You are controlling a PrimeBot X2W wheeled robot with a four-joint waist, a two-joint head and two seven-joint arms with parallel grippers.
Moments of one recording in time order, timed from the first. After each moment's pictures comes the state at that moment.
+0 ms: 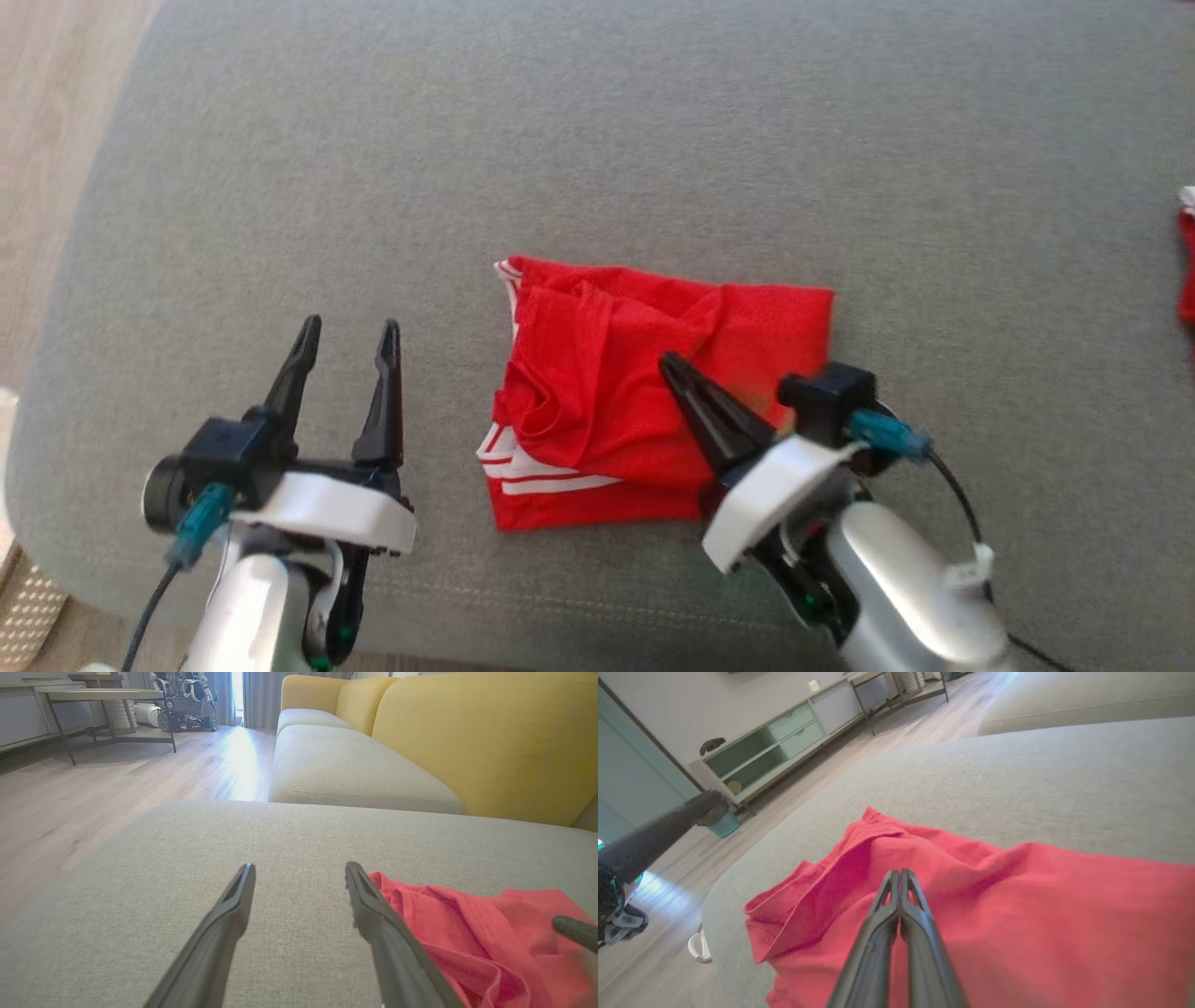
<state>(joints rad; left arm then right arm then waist) -0.10 0.09 -0.19 0.14 -0.19 0.00 -0.24 -0.28 -0.07 0.54 0.33 0.40 0.13 -0.03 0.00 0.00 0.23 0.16</state>
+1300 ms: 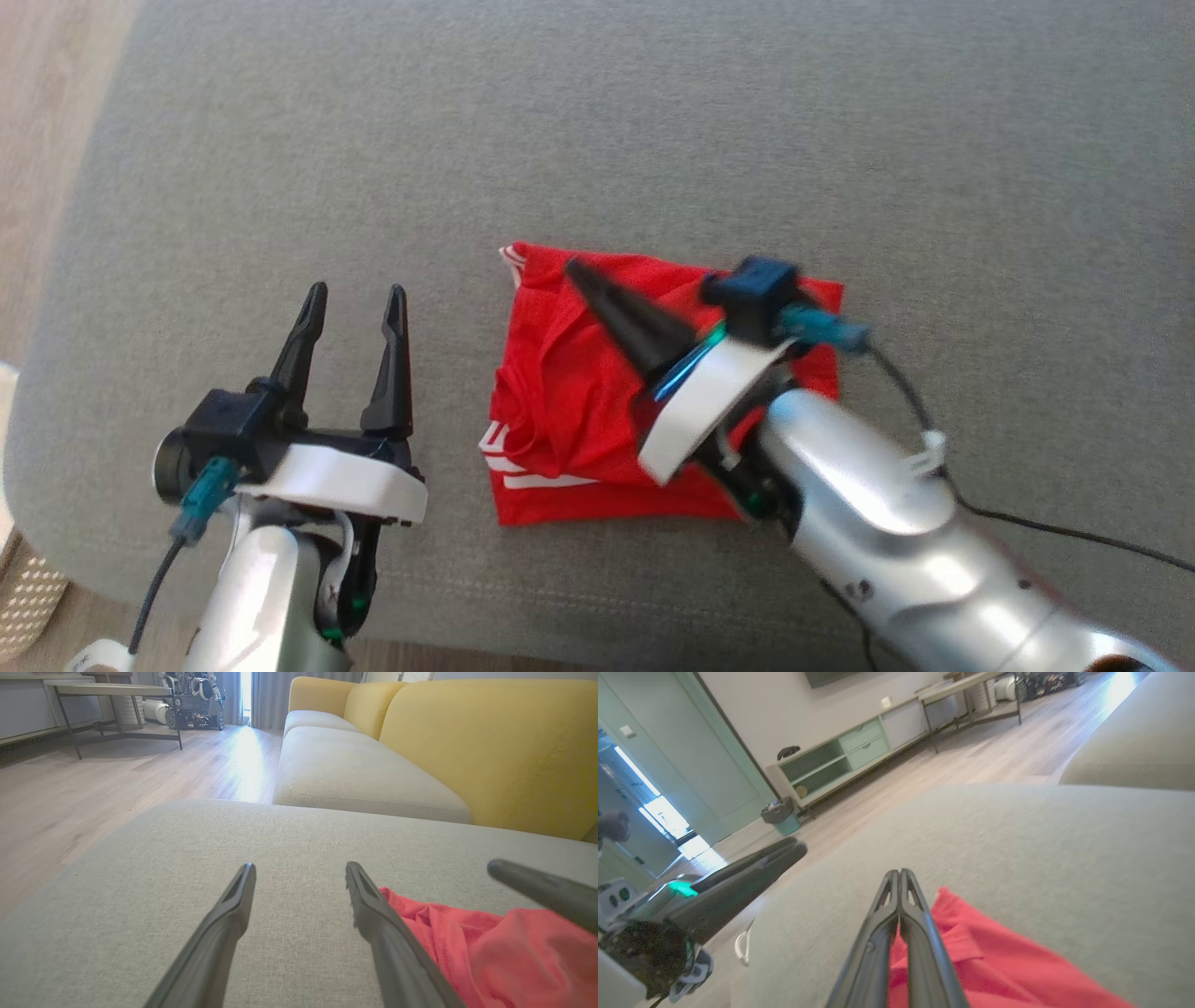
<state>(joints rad) -0.17 0.06 -0.18 0.17 -0.20 -0.01 -0.25 -0.64 -0.07 0.87 0.51 0.63 0.13 -0.14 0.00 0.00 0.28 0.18</state>
